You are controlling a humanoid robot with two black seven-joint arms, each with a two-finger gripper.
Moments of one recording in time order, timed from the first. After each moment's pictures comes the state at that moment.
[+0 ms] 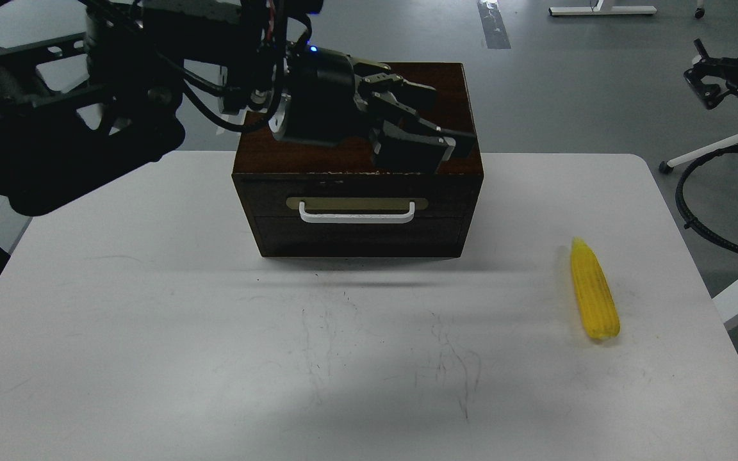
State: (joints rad) left arm -1.40 0.47 -0.31 -1.47 1.64 -0.49 -0.37; right arm 1.00 -0.52 0.63 0.30 0.56 0.49 0.03
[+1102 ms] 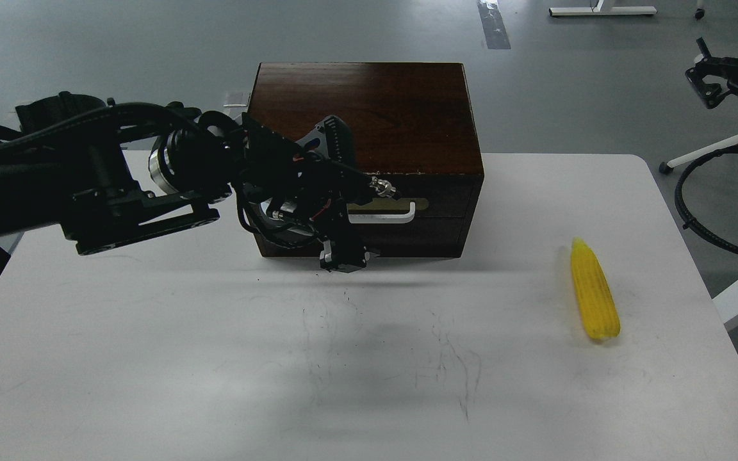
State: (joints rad) left arm -1.41 0.39 0.02 -1.33 2.13 -0.49 -0.38; right arm 1.00 -0.51 0.64 0.30 0.56 0.49 0.05
